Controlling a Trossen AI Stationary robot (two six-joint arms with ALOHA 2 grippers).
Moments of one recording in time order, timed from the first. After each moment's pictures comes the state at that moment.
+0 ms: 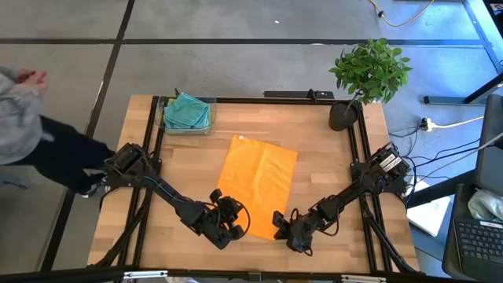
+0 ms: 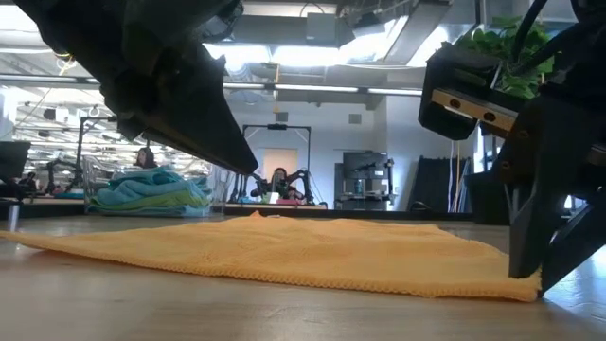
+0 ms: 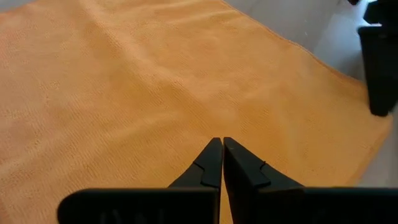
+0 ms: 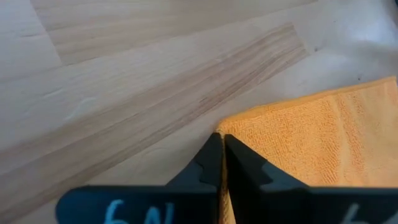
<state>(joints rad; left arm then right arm) -0.62 1.89 1.11 -0.29 -0.80 -1.04 0.62 1.92 0.81 0.35 0.16 -0.62</state>
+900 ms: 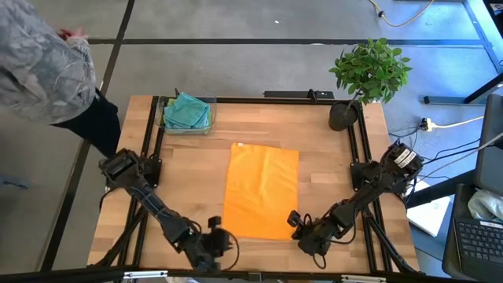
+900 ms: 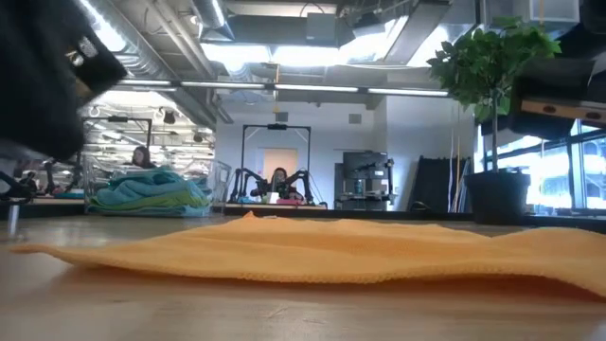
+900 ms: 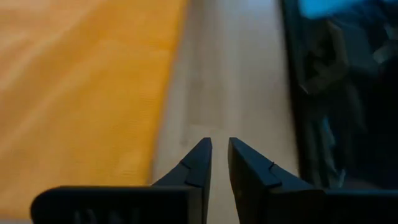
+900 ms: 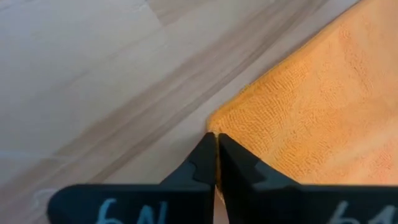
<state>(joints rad) -0.81 1.89 1.11 -0.12 -0.51 -0.78 0.77 1.78 0.81 -0.02 0.25 -0.27</state>
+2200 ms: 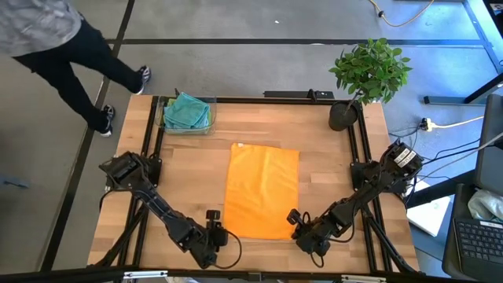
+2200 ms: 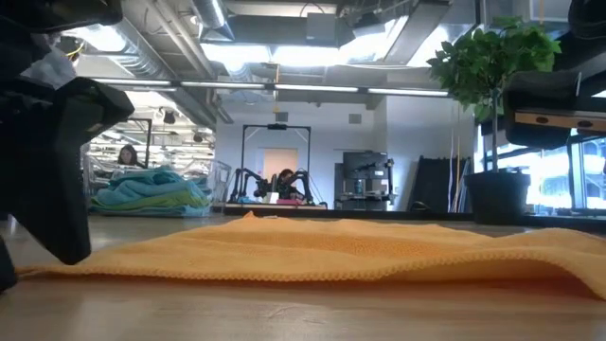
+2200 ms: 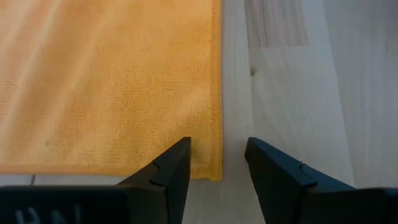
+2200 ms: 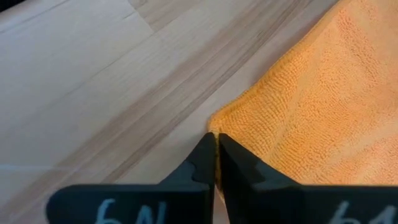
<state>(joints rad) -0.77 1.95 1.12 -0.34 -0.48 -0.64 0.76 1.77 0.81 -0.03 0.21 -0.18</state>
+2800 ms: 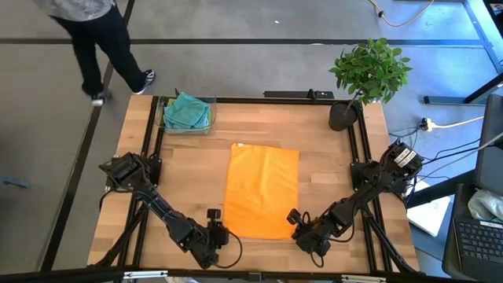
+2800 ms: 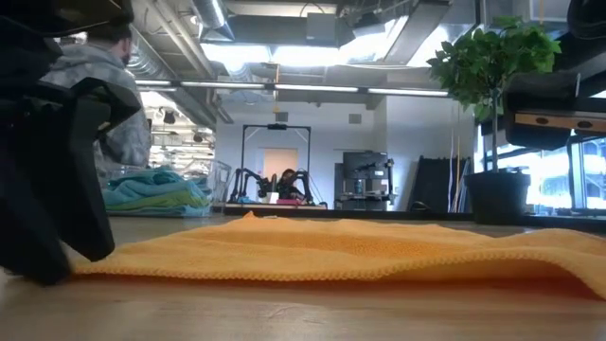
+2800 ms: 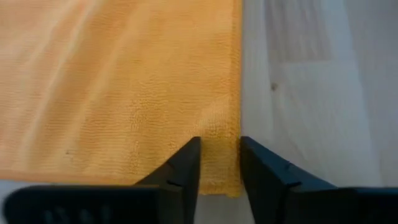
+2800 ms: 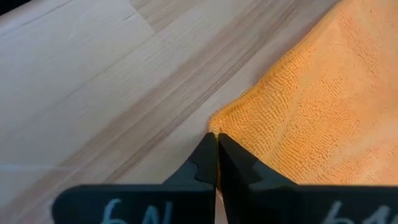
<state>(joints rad) -0.77 1.96 1.12 -0.33 -0.56 -0.64 0.76 1.77 0.81 -0.03 0.20 -0.18</state>
